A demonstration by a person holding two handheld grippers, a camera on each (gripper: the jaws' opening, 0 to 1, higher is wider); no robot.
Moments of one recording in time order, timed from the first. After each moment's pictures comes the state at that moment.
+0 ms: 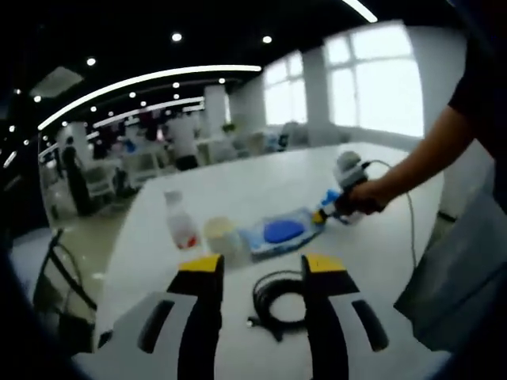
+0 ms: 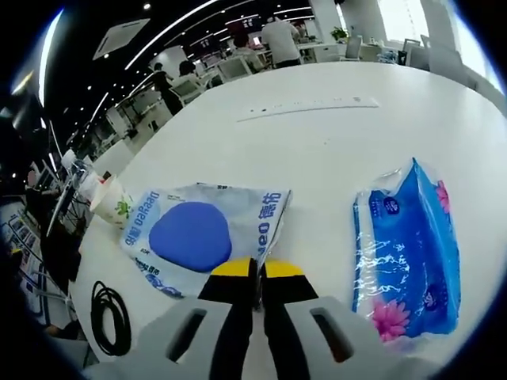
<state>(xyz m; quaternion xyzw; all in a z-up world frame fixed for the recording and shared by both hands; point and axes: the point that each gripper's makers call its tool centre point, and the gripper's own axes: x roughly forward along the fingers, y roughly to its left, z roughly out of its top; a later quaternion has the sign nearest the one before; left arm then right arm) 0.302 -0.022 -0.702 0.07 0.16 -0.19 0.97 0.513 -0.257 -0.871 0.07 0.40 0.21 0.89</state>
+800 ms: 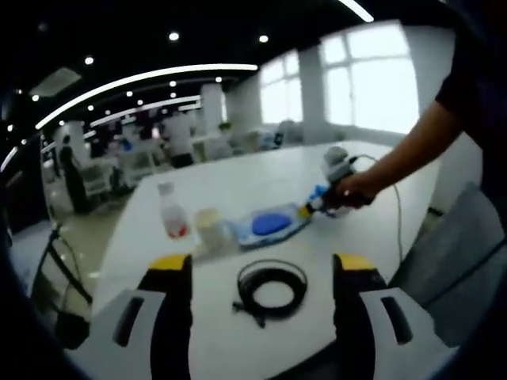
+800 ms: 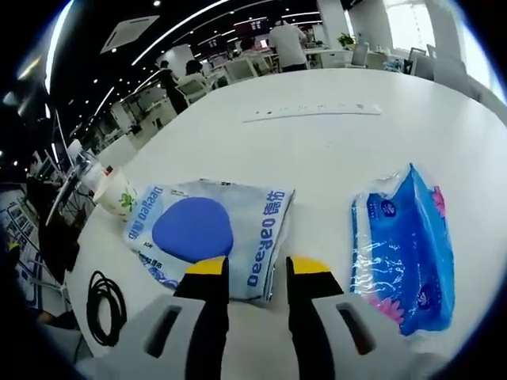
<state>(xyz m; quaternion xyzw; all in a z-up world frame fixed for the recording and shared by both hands) 0.279 -0.035 -0.707 0.06 0.16 -0.20 0.96 0.506 -0.258 -0.862 0.05 0.38 0.22 0.90</state>
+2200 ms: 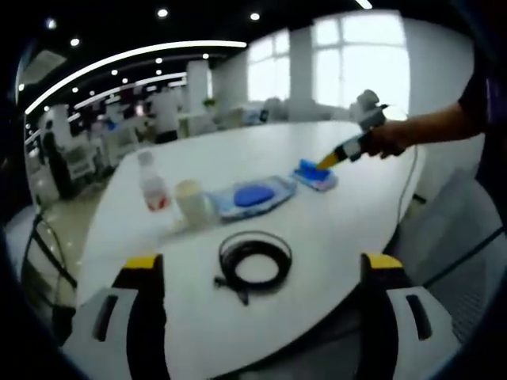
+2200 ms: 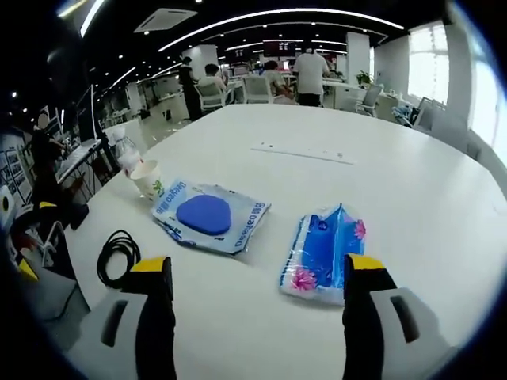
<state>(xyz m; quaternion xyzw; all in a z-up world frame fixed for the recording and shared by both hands) 0.263 -0.047 -0.740 0.06 0.22 -0.24 0.94 0.444 -0.323 -0.779 -0.06 0.32 0.23 0.92</state>
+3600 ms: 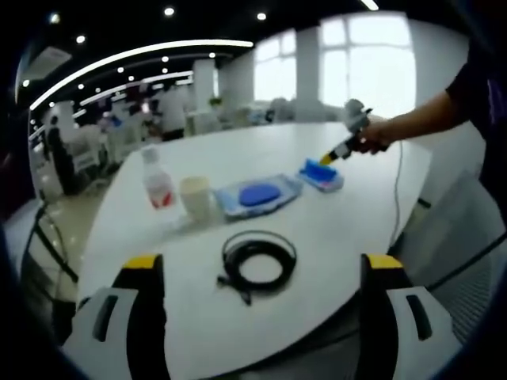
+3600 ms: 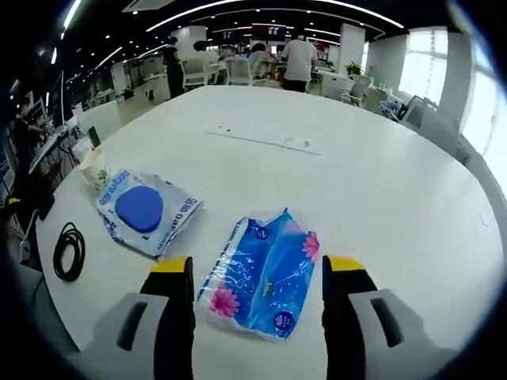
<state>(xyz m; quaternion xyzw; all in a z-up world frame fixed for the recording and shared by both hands) 0.270 -0.038 -0.747 0.05 0.23 -0.22 0.95 0.520 -0.383 -0.815 -0.11 0.37 0.19 0.90</state>
